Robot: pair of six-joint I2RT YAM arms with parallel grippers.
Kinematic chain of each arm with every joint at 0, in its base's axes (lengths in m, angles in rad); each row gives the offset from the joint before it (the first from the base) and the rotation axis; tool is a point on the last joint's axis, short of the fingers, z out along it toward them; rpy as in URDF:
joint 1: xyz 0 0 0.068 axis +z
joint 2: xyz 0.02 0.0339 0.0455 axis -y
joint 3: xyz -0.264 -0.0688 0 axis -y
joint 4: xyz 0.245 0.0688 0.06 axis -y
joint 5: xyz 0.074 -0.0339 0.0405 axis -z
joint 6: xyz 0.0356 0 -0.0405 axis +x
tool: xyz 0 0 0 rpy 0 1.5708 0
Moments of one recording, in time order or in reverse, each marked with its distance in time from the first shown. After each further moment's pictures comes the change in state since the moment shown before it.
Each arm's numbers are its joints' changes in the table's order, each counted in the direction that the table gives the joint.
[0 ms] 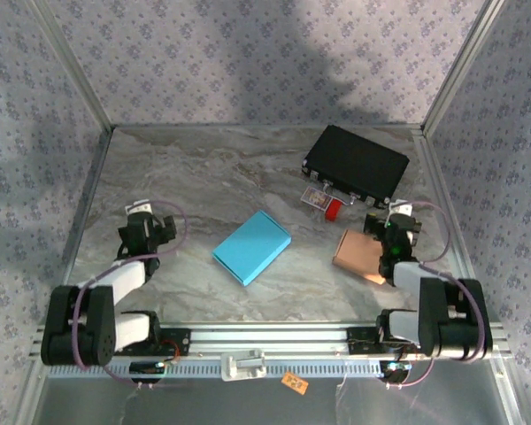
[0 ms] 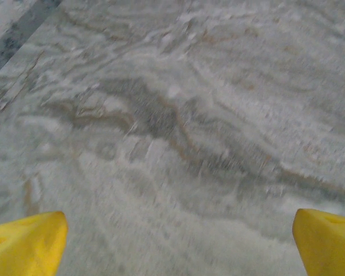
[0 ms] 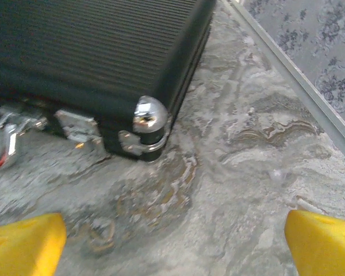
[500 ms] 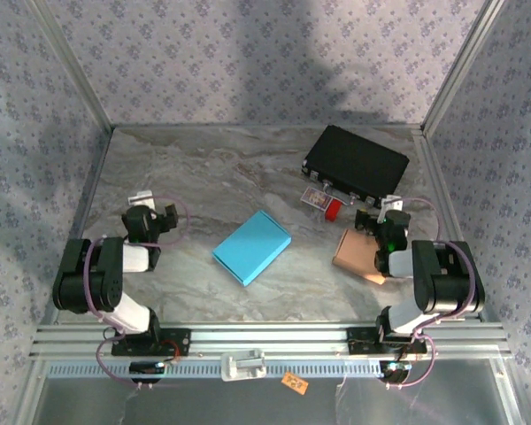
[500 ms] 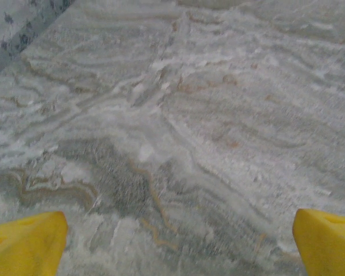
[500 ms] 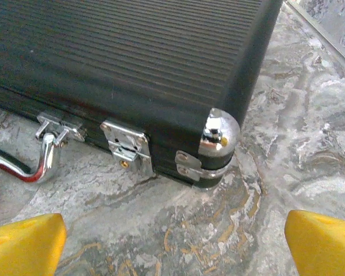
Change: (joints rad) left arm 0.046 -0.304 0.043 0.394 0.095 0.063; right arm 0.016 -0.247 0.042 0.235 -0.126 -0.013
